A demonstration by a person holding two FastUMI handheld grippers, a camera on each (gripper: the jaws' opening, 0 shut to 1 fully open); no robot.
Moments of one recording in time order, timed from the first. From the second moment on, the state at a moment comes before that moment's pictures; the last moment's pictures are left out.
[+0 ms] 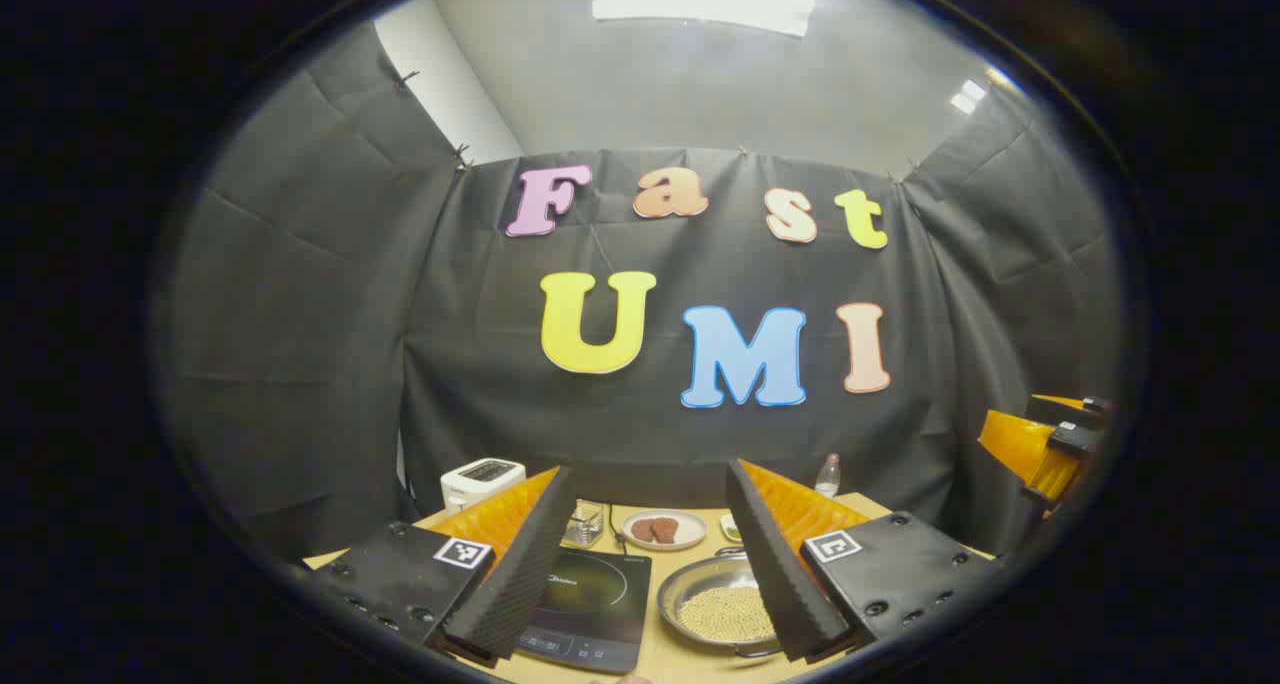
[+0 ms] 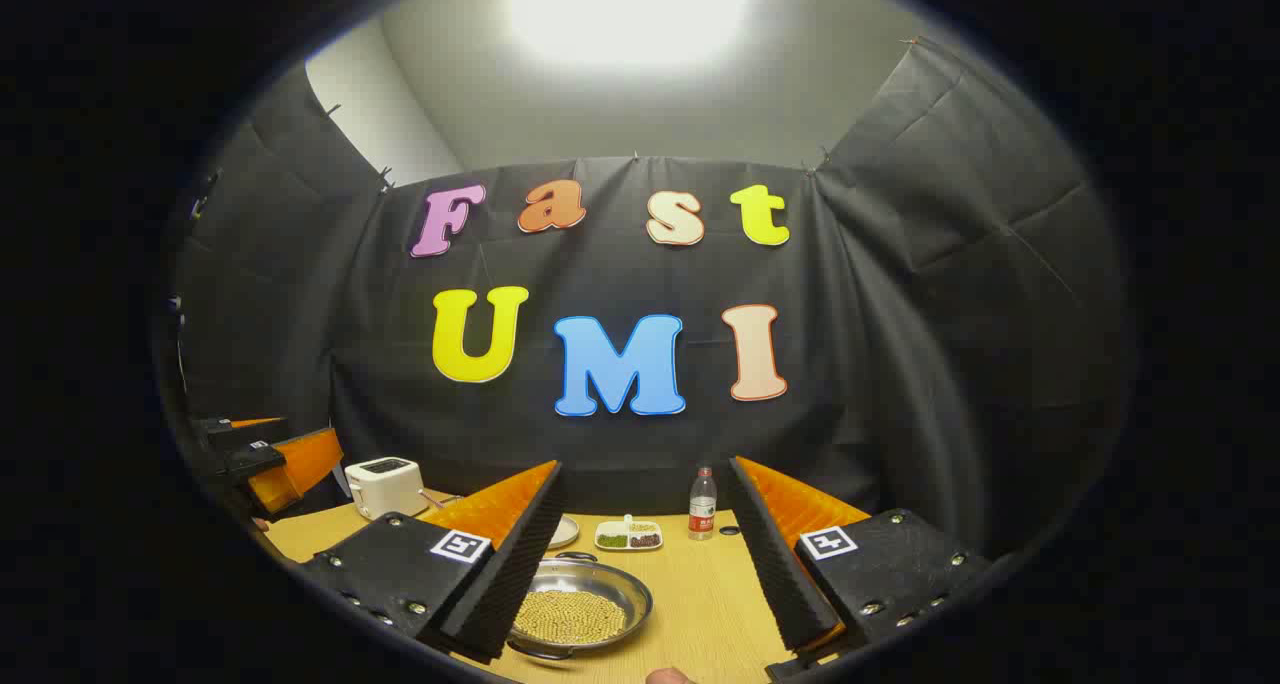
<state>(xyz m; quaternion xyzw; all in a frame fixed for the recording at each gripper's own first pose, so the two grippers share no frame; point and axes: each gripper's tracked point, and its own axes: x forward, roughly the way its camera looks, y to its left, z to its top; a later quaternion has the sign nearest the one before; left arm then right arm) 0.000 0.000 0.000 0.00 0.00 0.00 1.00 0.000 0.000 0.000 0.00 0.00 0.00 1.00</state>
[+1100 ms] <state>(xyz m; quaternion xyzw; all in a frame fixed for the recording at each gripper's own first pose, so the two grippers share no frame) 0.007 -0.022 0.000 0.02 -0.01 0.00 1.00 0.015 -0.005 -0.013 0.00 0.02 0.02 1.00</state>
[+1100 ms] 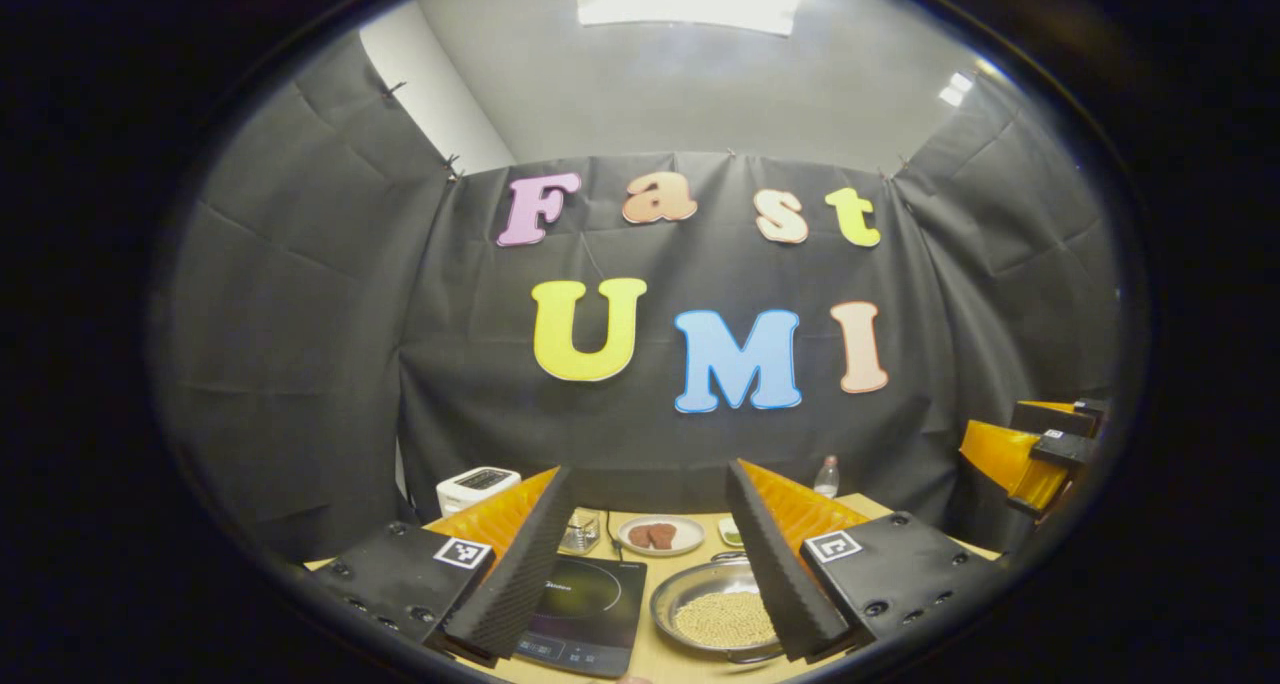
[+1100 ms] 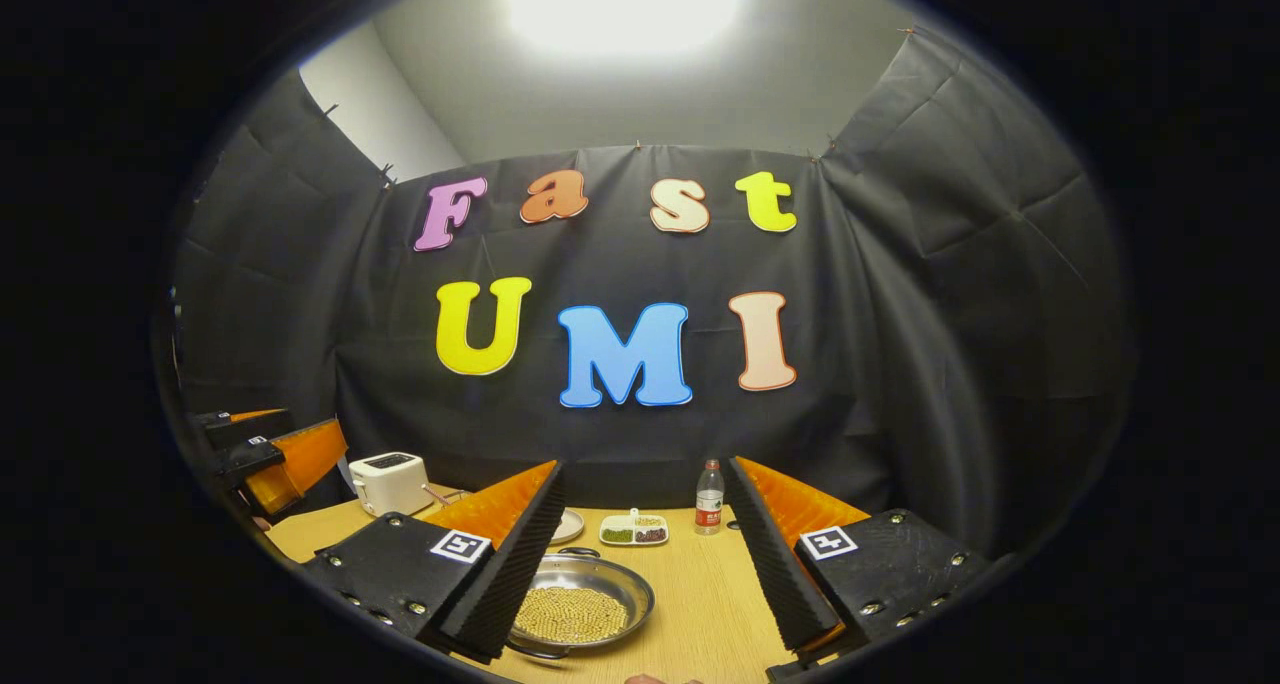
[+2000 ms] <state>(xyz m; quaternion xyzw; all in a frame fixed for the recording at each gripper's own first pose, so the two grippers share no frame) 0.018 -0.028 0.000 0.02 -0.01 0.01 1.00 0.038 -0.019 -0.035 0.01 0.06 0.01 1.00</state>
